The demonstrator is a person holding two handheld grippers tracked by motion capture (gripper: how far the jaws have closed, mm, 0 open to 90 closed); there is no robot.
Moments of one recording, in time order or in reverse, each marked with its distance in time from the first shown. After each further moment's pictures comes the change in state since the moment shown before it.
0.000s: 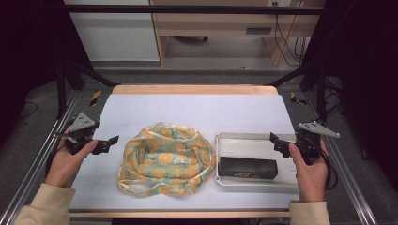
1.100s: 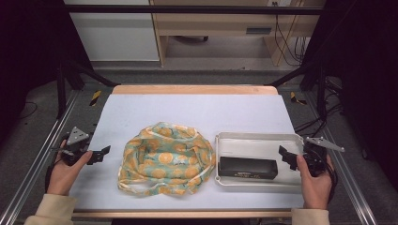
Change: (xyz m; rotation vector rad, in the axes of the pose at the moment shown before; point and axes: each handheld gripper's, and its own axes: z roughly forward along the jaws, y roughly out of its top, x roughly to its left) left arm 0.021 -0.066 0.014 0.049 0.103 -0.070; right arm -0.033 -0.050 0.006 0.091 -0.075 0.092
